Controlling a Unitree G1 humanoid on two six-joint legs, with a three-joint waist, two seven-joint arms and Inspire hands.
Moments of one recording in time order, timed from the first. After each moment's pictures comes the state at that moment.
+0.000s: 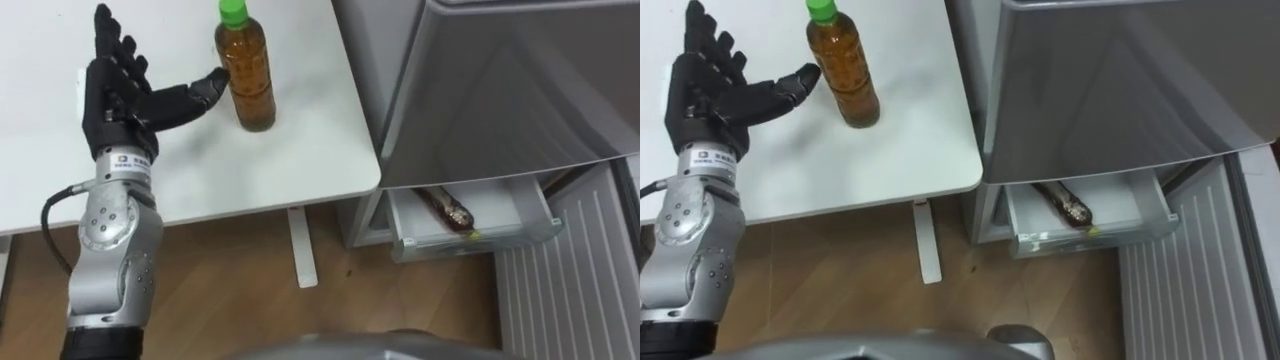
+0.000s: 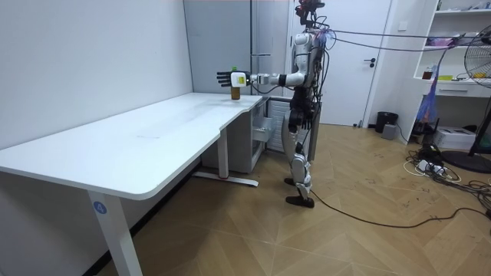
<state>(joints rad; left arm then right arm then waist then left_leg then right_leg) 0.14 0.22 0.08 -0.13 -0.38 0.01 0.15 0.10 -0.26 -0.04 1.39 -0.01 0.10 0.09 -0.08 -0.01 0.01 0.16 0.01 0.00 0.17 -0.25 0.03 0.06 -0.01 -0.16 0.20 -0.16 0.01</state>
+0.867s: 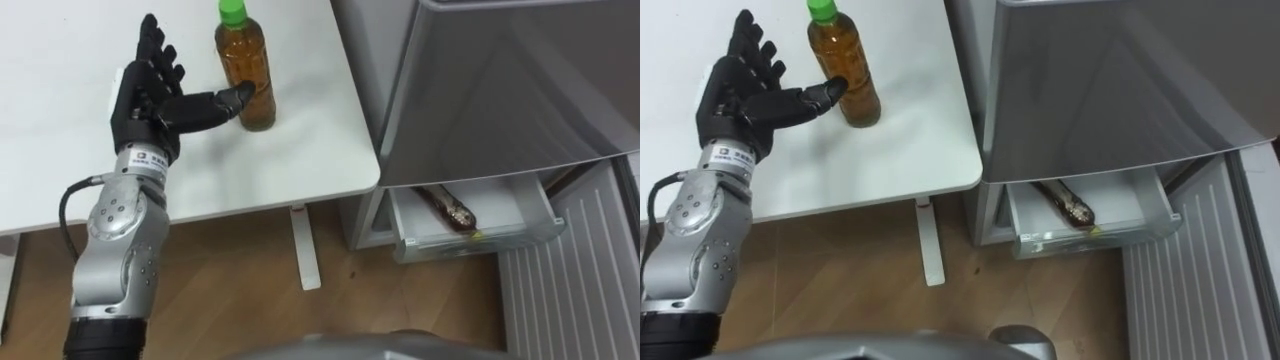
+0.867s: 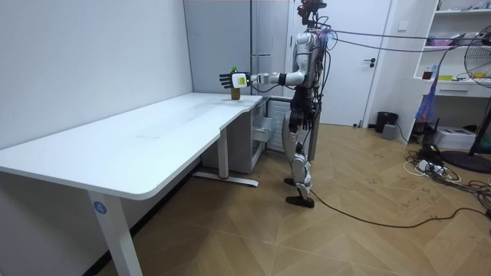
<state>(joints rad) 0.11 0.22 0.06 -0.11 -0.38 0.12 0.06 0.10 -0.26 -0.04 1.38 -0.05 0.15 0.08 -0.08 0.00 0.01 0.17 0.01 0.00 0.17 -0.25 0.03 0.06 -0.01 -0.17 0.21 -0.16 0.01</state>
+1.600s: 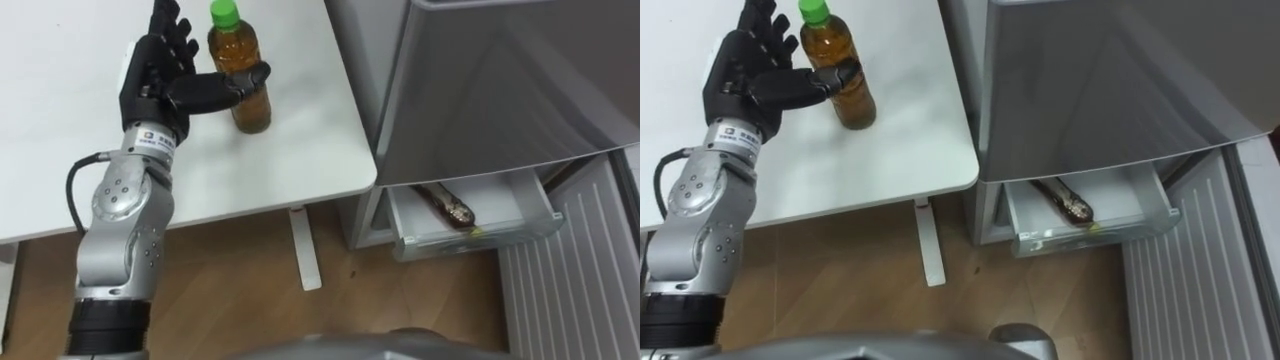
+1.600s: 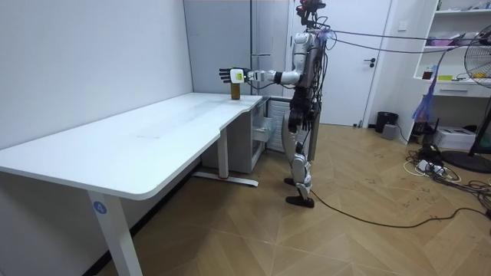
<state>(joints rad) 0.03 0.22 0.06 -0.11 -0.38 0.12 0.01 0.11 -0.26 -0.04 1.35 -0.10 0.15 0.12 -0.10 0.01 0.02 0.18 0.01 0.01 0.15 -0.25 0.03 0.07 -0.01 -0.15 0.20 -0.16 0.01</state>
